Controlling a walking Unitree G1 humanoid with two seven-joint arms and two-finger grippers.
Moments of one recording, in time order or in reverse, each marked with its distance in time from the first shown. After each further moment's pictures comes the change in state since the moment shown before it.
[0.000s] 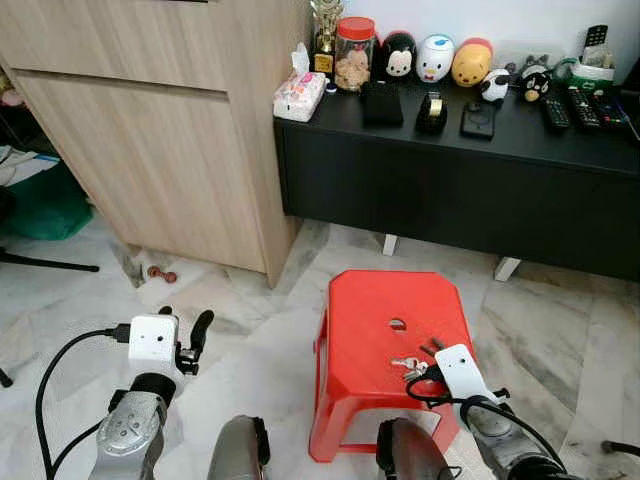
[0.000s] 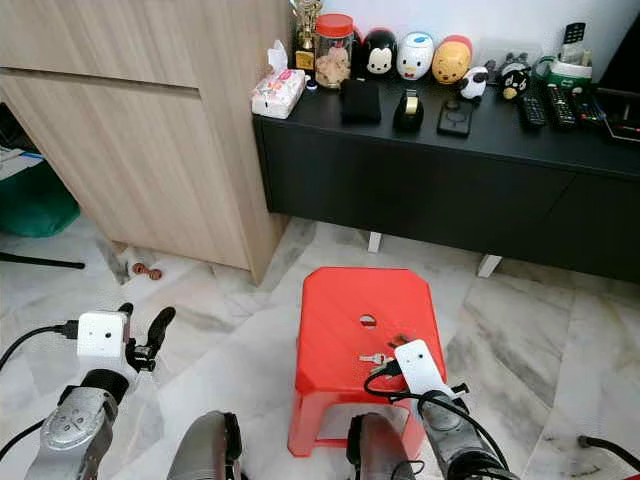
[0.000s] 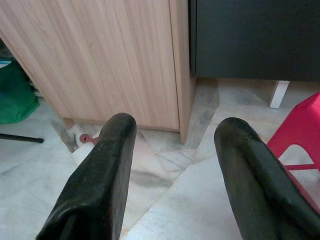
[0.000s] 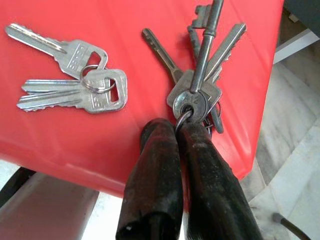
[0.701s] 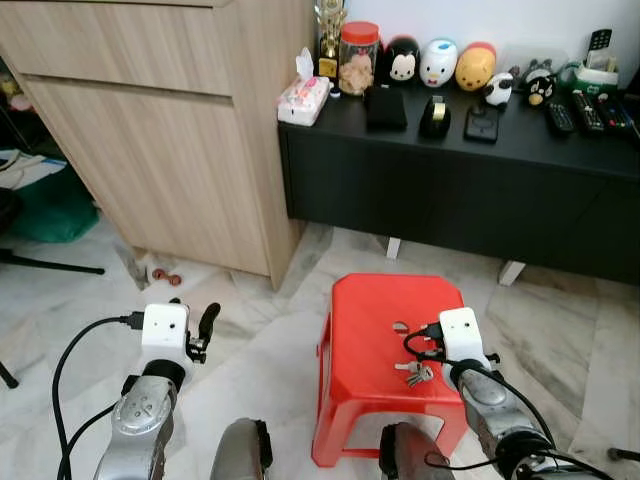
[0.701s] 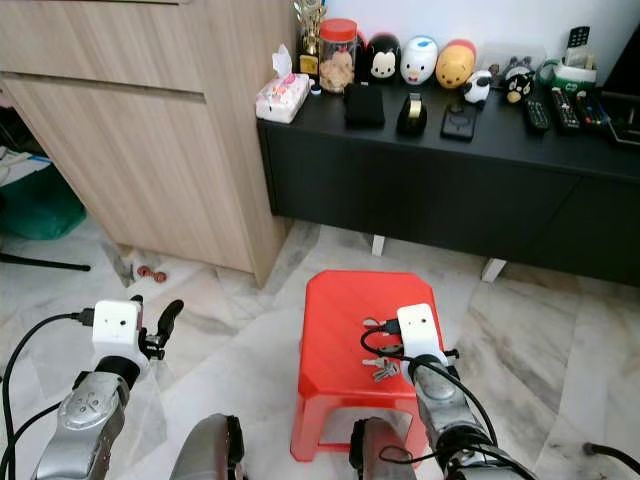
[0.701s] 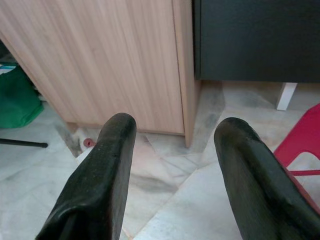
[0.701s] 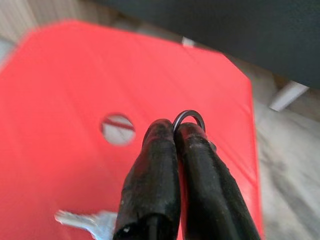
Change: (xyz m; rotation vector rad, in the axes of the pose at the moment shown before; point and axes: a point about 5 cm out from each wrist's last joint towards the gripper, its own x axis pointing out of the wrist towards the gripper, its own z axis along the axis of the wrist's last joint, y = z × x) left arm 0.022 -0.004 -0.006 0.014 0.013 -0.002; right arm 0.004 -0.003 0.054 0.245 -0.253 0.011
